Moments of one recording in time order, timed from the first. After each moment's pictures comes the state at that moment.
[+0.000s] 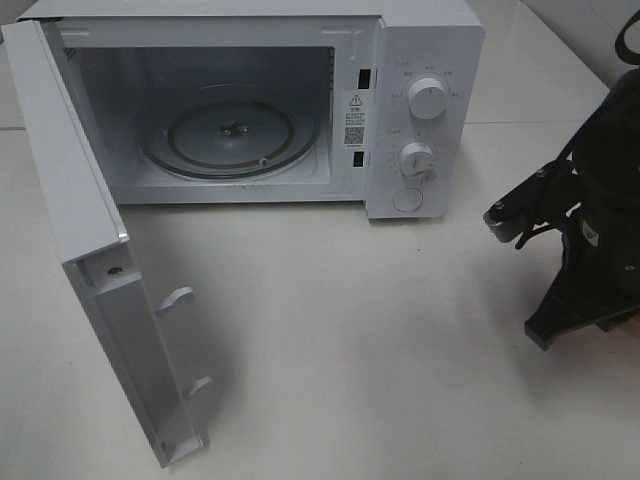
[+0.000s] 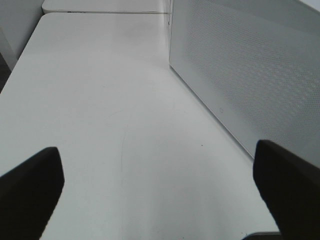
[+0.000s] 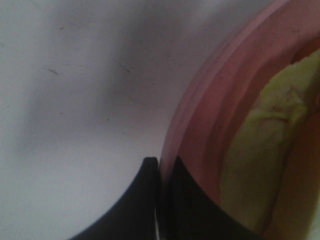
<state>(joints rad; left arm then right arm) 0.03 0.00 -0.52 -0.07 1.07 0.04 0.44 1.63 -0.79 -0.55 0.82 0.32</state>
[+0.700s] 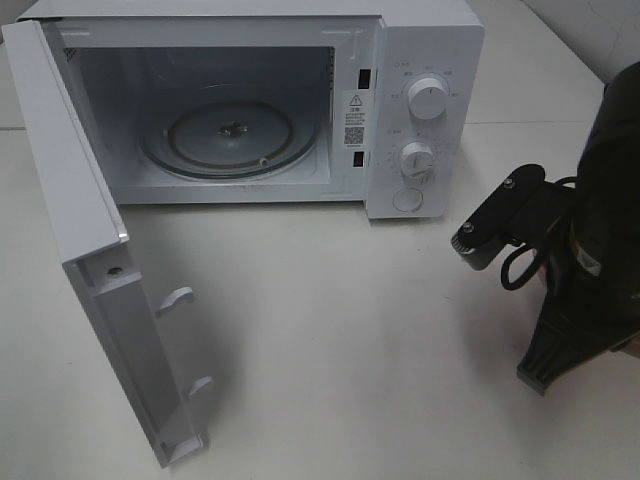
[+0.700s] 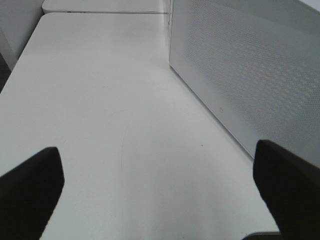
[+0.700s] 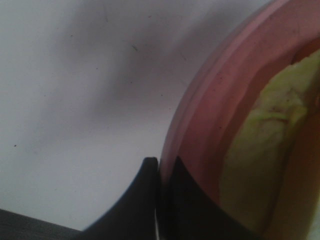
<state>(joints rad) 0.03 0.00 -0.52 -0.07 1.07 0.04 0.68 1.48 -0.74 -0.52 0.92 0.32</state>
